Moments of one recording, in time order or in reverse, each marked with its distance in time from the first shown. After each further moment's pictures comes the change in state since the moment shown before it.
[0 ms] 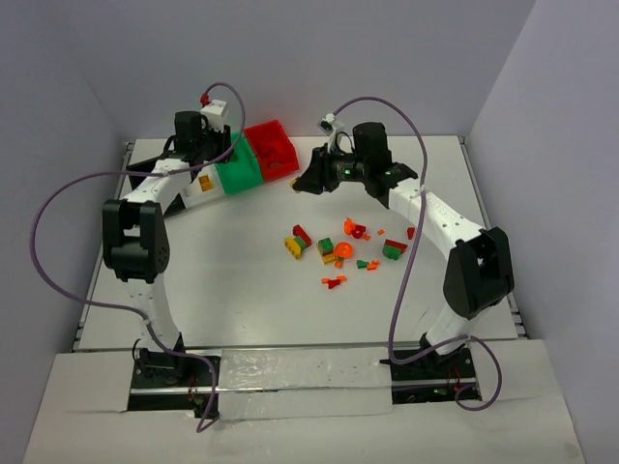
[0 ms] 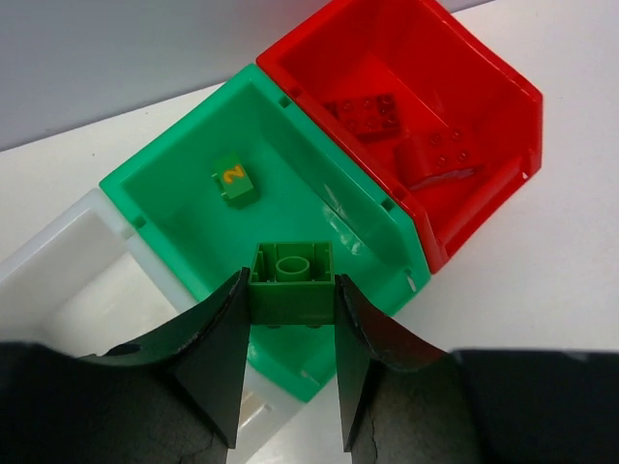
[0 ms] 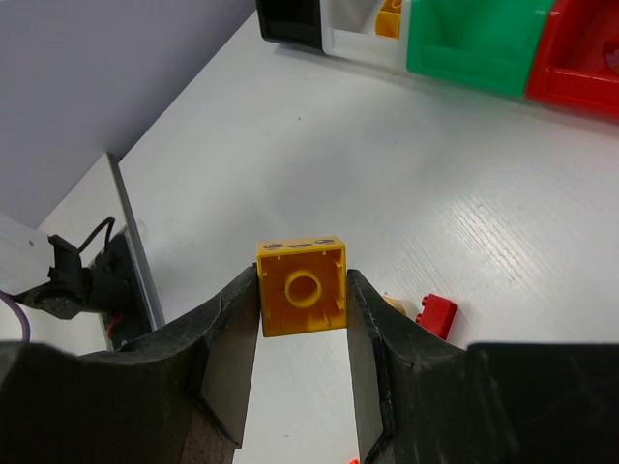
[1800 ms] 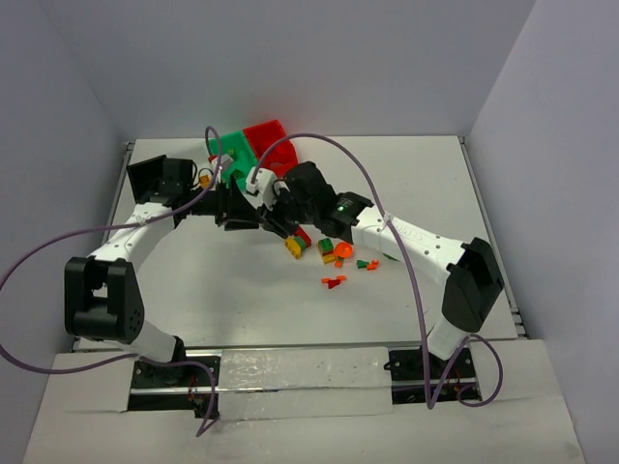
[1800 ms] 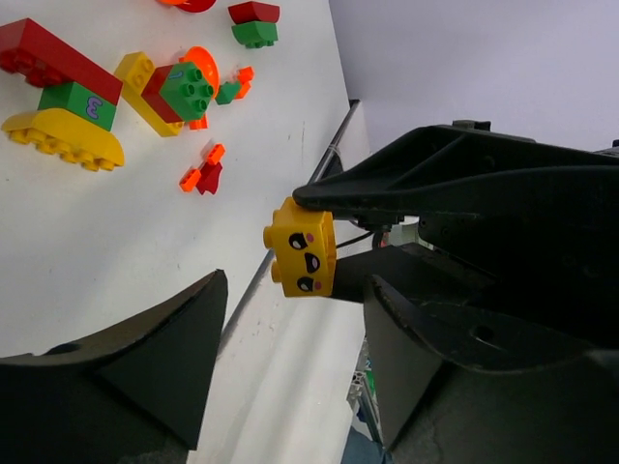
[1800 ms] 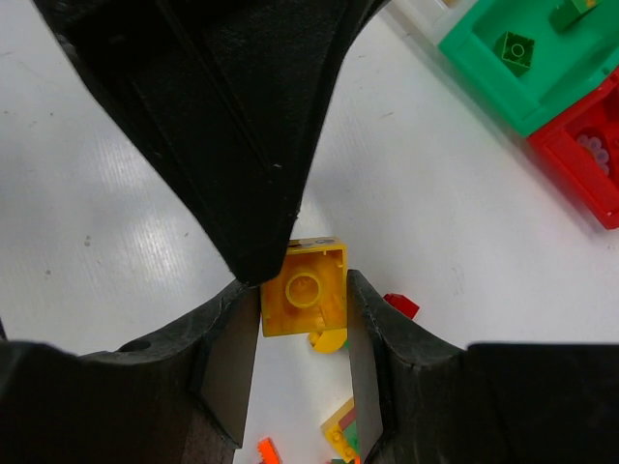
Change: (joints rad) left arm -0.015 -0.485 -0.523 -0.293 0.938 -0.558; right arm 0.428 -0.024 0.024 -0.191 0.502 -0.532
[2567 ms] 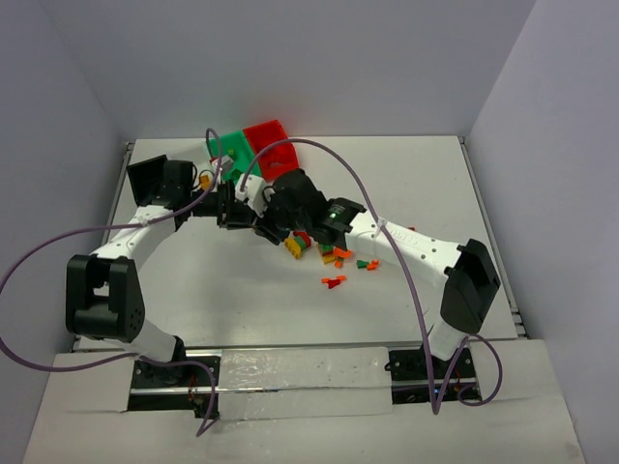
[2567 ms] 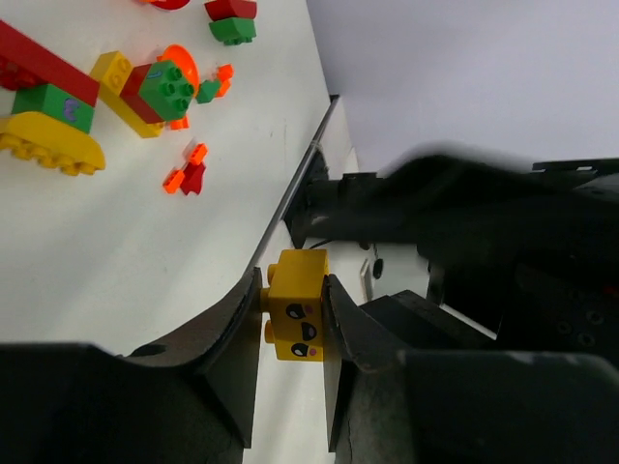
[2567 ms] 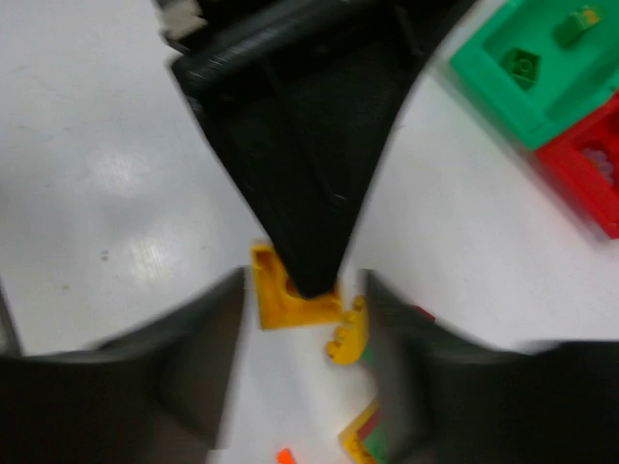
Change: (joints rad) left arm 0.007 0.010 -0.041 0.100 0.063 -0.064; right arm 0.061 0.010 0.024 -0.005 0.075 0.013
